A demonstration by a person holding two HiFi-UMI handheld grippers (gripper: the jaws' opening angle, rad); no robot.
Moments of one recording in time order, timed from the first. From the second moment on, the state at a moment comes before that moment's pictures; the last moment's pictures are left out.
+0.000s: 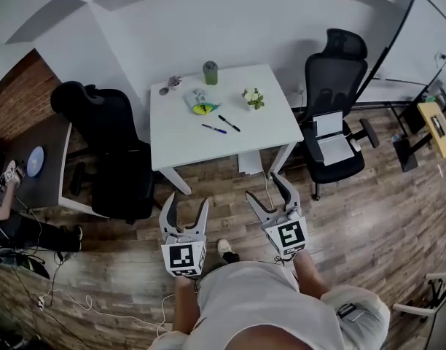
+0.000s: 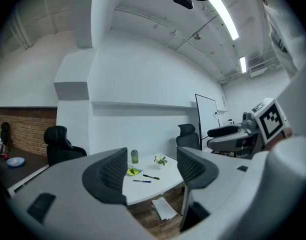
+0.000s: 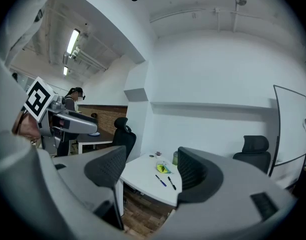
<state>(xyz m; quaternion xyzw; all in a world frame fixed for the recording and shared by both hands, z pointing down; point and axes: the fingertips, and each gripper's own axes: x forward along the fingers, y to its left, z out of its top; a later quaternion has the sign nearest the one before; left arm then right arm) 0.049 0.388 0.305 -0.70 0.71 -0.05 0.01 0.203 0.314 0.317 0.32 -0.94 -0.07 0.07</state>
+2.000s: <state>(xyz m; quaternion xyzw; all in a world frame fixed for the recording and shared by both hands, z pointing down) -0.082 0.119 0.314 -0.70 0.71 -0.05 0.01 0.059 0.047 0.322 0.31 -0.95 -0.07 0.07</state>
